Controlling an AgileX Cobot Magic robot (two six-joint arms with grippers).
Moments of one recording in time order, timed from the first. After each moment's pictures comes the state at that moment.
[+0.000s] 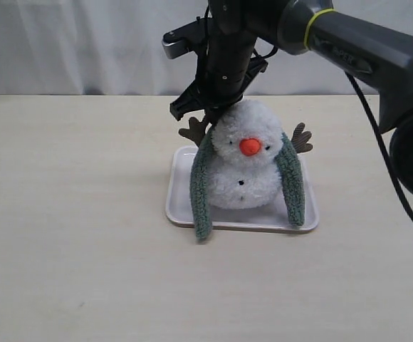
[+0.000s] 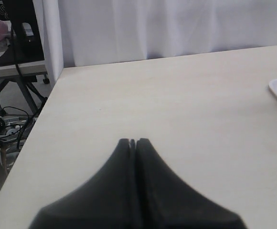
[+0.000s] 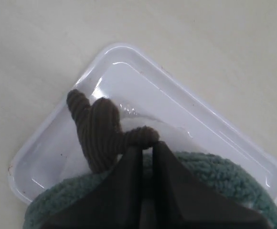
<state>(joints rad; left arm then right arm) -0.03 0.00 0.00 0.04 0.34 0.08 0.53 2.28 -2.18 -0.12 1.21 -0.05</state>
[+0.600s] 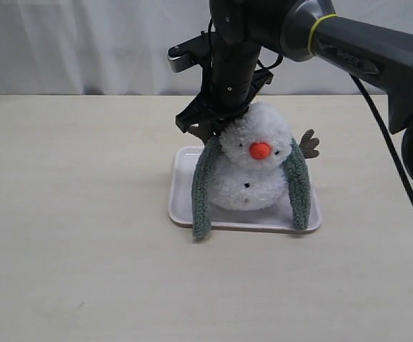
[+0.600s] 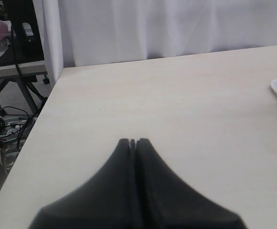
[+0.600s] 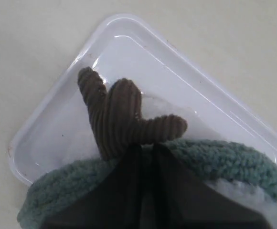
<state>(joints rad) -0.03 0.00 0.00 0.04 0.34 0.08 0.53 2.25 -2.08 -0.13 1.21 -0.04</state>
